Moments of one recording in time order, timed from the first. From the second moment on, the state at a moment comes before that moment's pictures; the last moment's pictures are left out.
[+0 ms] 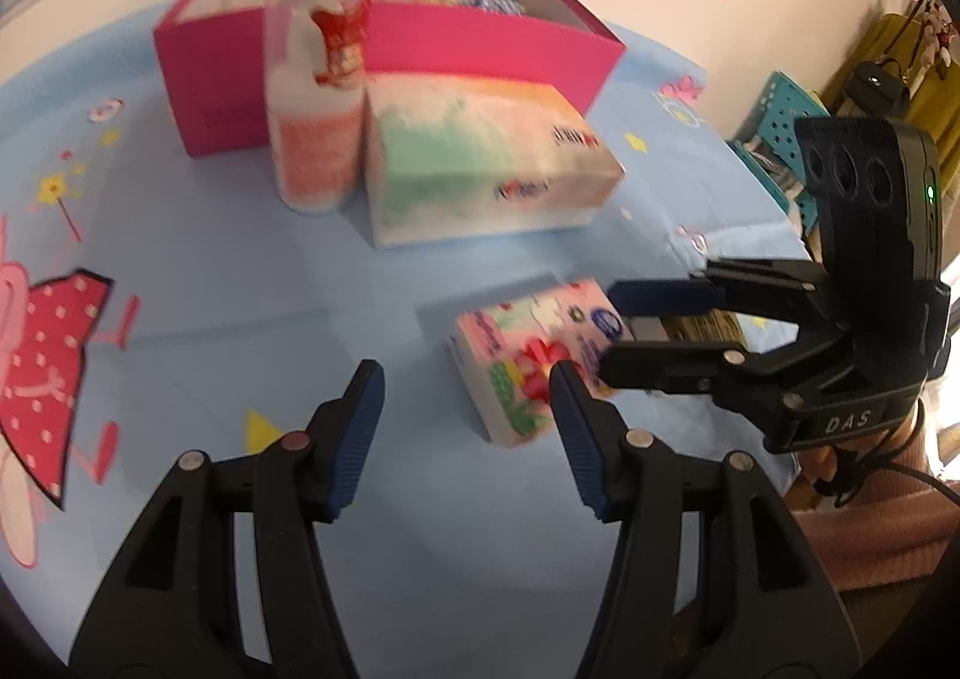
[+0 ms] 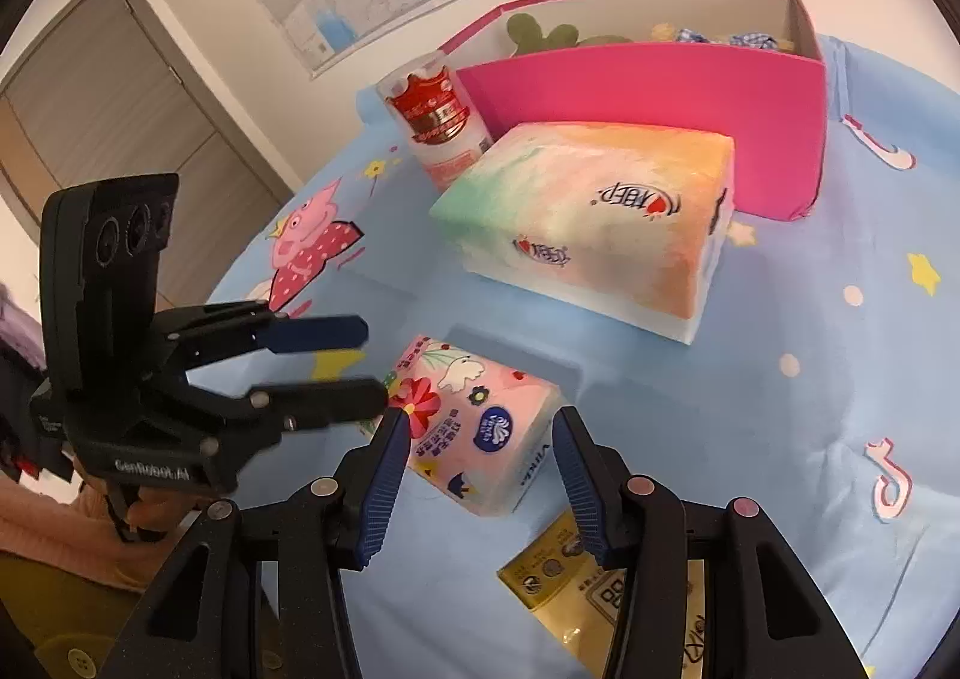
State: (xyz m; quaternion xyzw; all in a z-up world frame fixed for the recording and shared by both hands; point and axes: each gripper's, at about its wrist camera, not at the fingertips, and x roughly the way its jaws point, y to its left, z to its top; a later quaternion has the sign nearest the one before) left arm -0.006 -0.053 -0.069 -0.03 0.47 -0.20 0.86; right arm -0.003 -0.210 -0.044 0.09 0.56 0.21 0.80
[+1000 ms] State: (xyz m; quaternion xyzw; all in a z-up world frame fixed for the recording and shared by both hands) left arm -0.006 -0.065 -0.061 -0.04 0.47 -0.24 0.85; right arm -0.001 -0.219 -0.043 0.11 0.56 0.21 0.80
